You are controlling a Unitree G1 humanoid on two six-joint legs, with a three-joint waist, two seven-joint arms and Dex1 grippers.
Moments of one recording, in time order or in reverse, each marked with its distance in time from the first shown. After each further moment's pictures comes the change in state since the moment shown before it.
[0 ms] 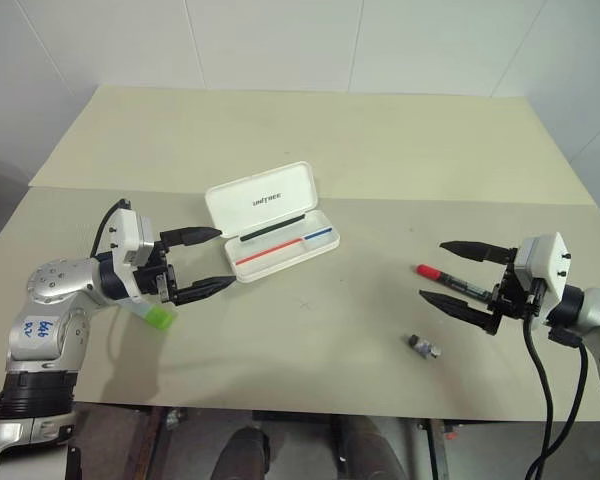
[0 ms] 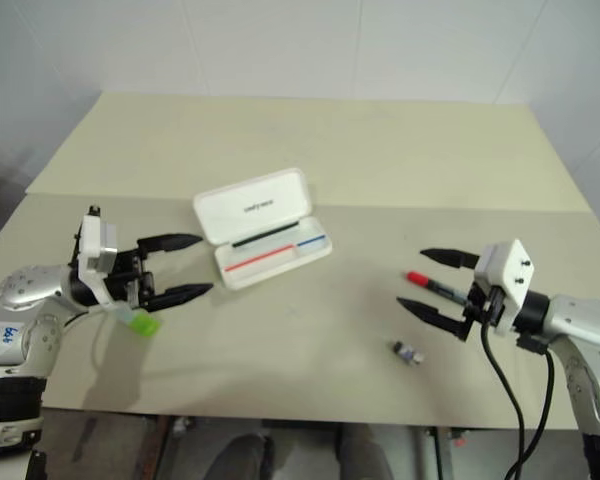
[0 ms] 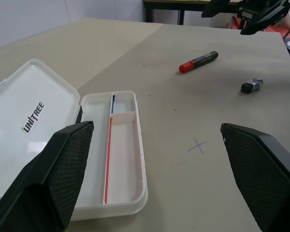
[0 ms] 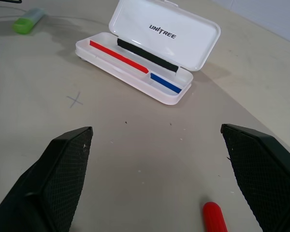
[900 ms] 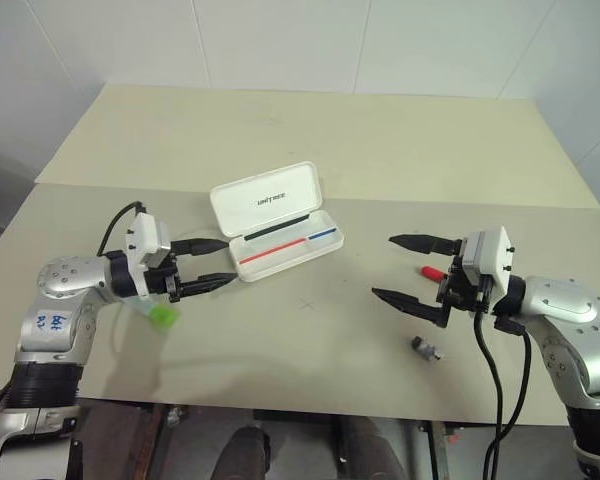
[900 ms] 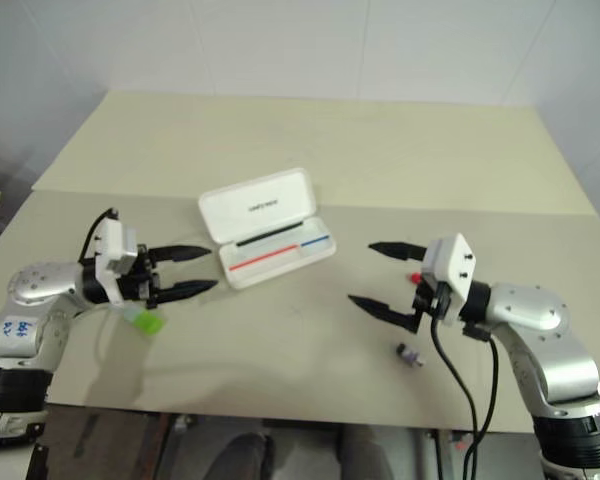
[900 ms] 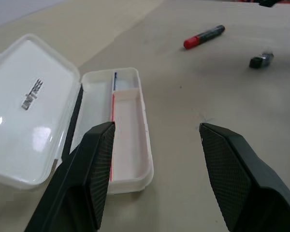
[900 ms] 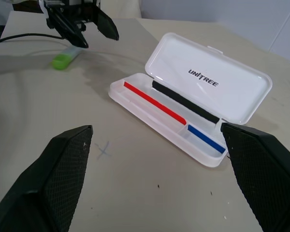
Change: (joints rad) left arm -0.065 0.011 -0.087 0.092 0.110 -0.058 -0.020; right arm -0.124 0.119 0.177 -0.072 -0.017 0.004 -0.066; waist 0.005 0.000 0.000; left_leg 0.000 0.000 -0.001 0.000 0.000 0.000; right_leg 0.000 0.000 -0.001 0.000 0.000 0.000
